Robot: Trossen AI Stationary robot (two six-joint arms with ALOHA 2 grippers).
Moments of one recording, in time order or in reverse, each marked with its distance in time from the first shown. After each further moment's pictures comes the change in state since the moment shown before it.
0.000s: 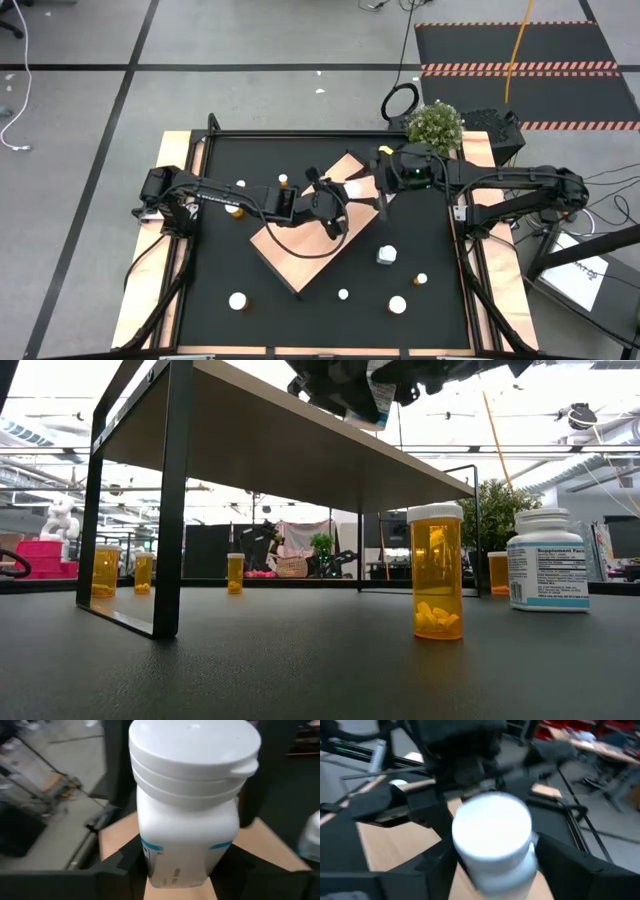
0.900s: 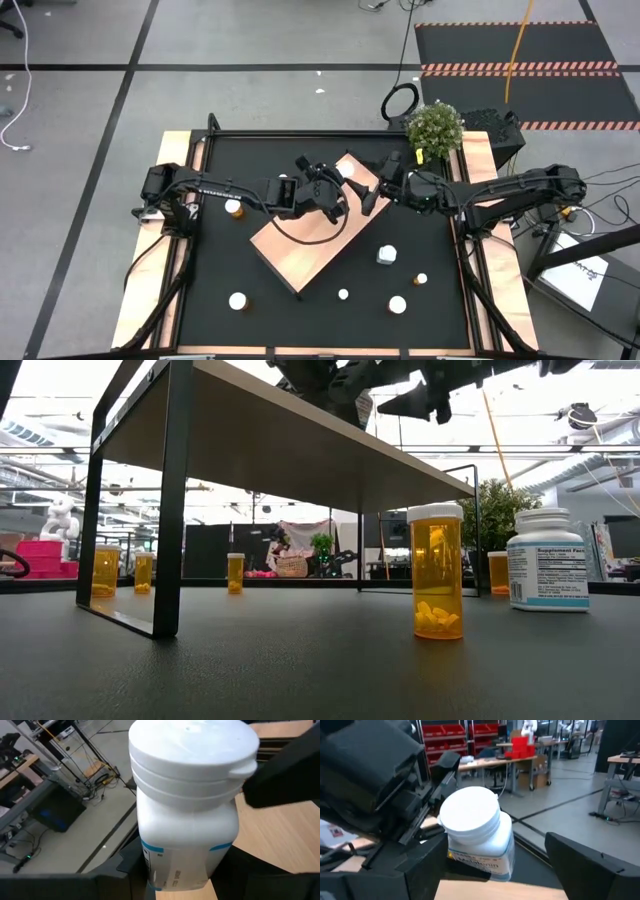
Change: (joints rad) left arm 0.055 0.000 0.000 -0.022 -0.150 -0.085; right arm 0.187 0.015 -0.189 0.456 0.747 0.404
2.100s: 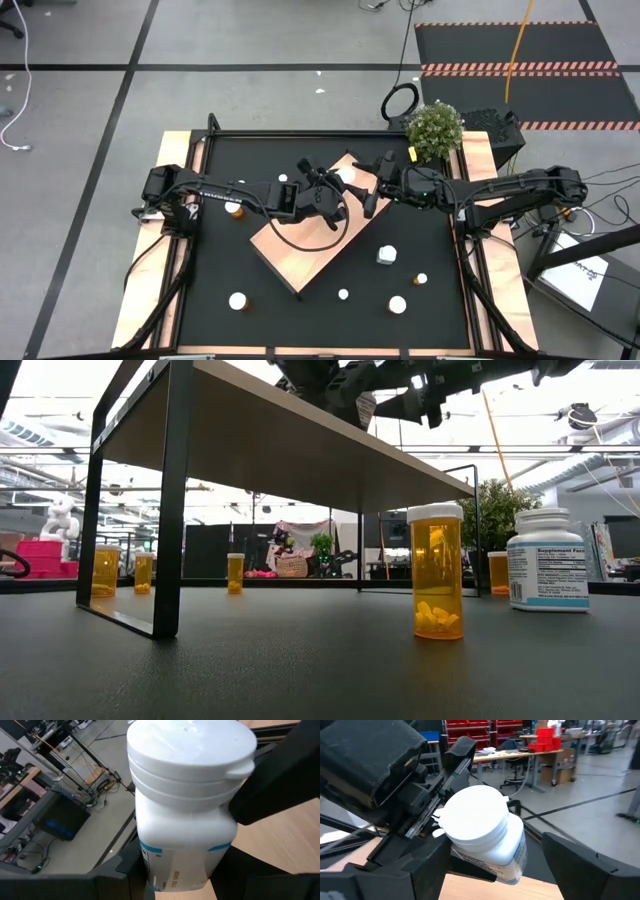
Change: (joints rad) left arm -0.032 0.010 0.000 -0.006 -0.012 0.072; right arm -0.060 -0.004 -0.002 -0.043 -0.183 -0.009
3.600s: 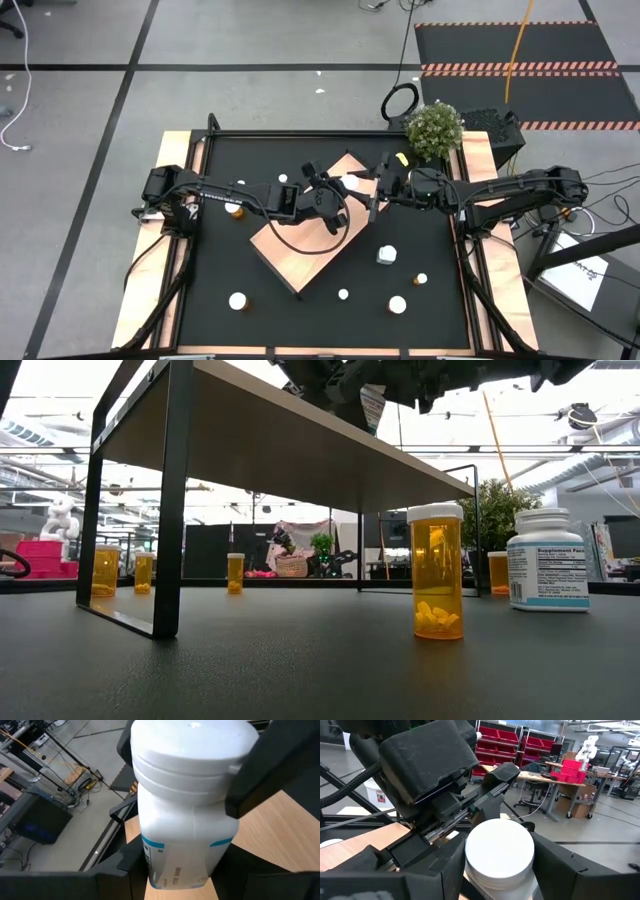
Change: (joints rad) left arm -0.010 0.000 -0.001 -0.008 0.099 -0.001; right arm 0.000 -0.001 -0.041 0.082 -0.110 -0.272
